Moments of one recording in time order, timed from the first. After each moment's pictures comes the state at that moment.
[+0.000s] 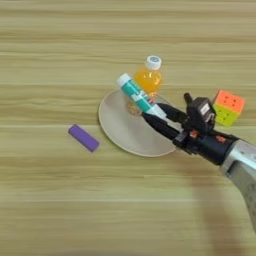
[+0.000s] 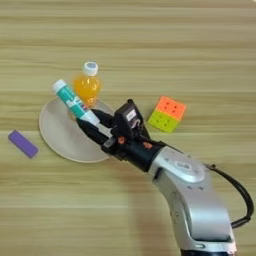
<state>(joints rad) 0.09 -0.46 -0.21 -0.39 0.40 0.39 0.78</state>
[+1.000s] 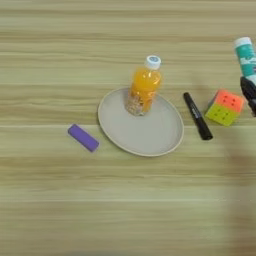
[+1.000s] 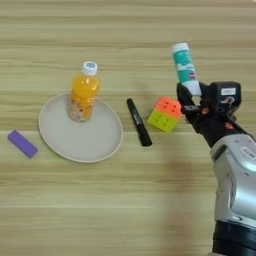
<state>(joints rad) -0.09 -0.52 -0.52 0.02 0.27 0.23 0.42</state>
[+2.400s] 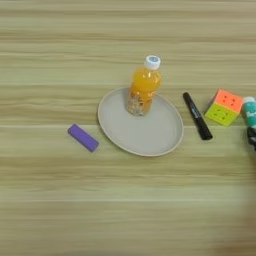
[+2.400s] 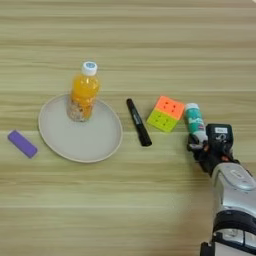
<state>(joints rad) -0.26 -0.62 -0.41 0.88 0.10 -0.08 0.37</state>
